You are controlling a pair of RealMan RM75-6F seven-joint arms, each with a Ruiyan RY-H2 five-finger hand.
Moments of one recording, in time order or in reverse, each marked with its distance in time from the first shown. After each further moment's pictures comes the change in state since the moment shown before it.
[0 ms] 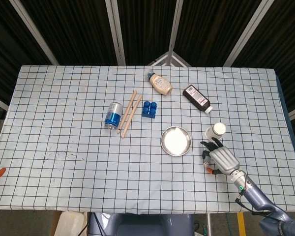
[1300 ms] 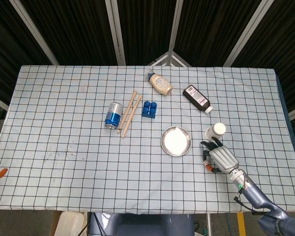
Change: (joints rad) left arm -0.008 -0.012 0.001 -0.002 -0.013 -0.014 0.041; right arm 0.013 -0.044 -0.022 0.080 0.006 0.012 0.044
